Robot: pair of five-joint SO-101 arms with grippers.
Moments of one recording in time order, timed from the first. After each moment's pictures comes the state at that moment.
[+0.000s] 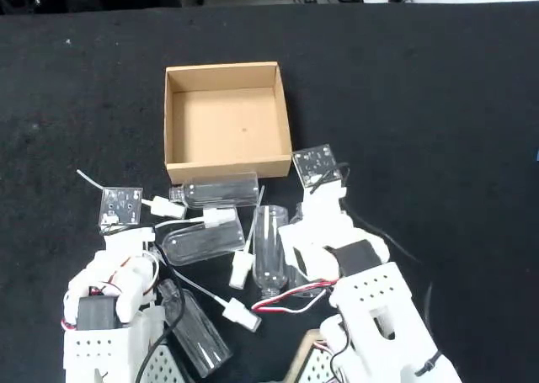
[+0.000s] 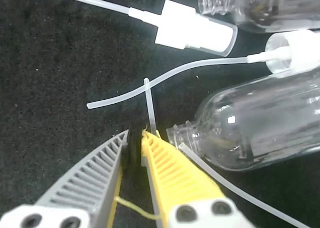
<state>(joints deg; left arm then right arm) -8.1 -104.0 96.1 72.3 -5.4 -18.6 -57.0 74.8 53.9 -4.6</state>
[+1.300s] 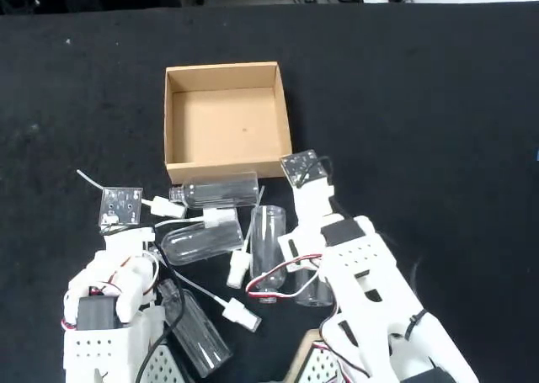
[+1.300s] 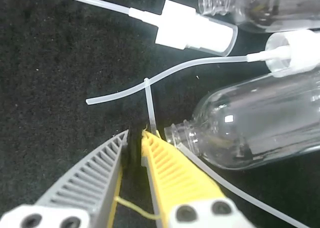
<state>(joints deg) -8.1 -104.0 96.1 72.3 -5.4 -18.5 -38.9 70.4 54.7 -1.2</state>
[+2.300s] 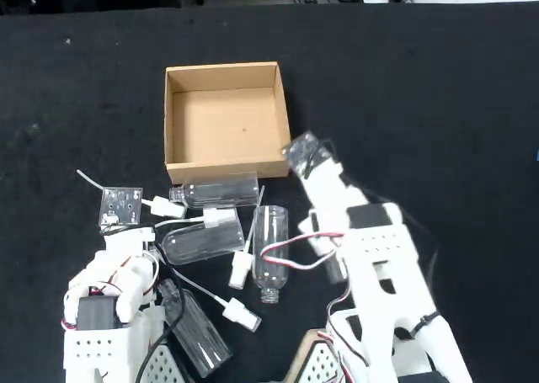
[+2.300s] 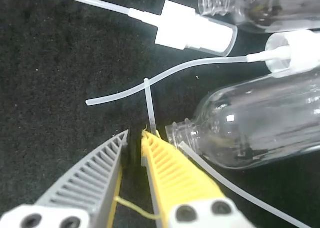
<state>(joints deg) -8.1 -104.0 96.1 72.3 -5.4 -7.6 -38.8 63.0 55.9 26.8</state>
